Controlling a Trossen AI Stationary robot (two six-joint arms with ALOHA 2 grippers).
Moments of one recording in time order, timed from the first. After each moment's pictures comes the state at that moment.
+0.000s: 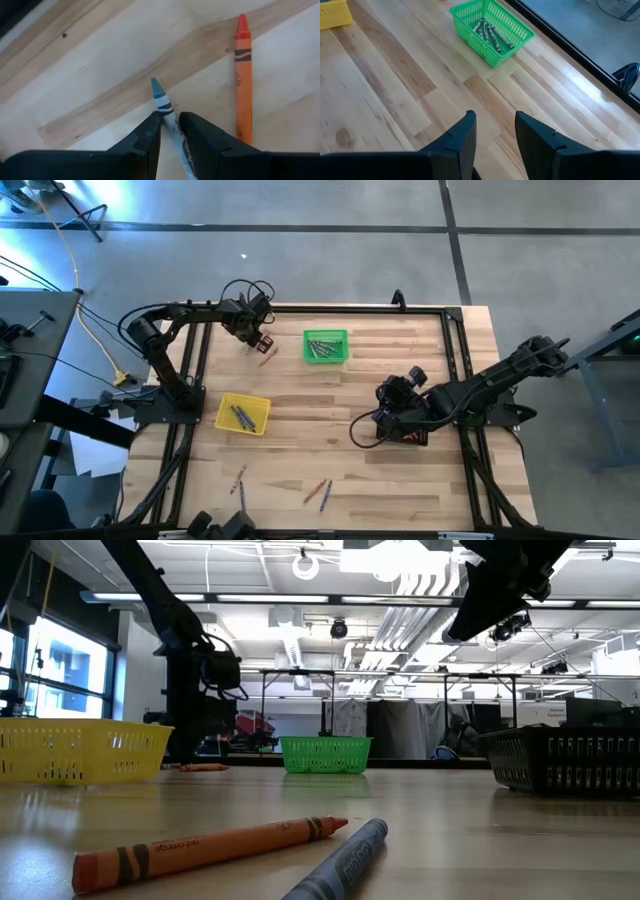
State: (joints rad) left arm 0.82 1.76 0.91 -0.60 -0.20 -0.15; right arm 0.42 1.38 1.05 -0.92 0.82 0.93
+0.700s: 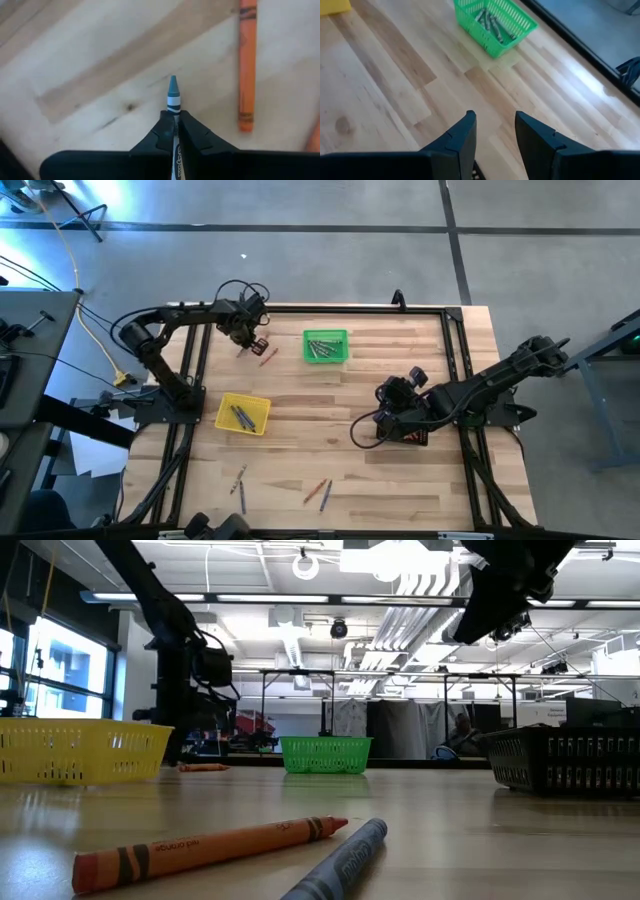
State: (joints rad) left arm 0.83 1.67 0.90 -0.67 -0.15 -0.15; right arm 0.42 1.38 1.05 -0.94 0.78 0.93
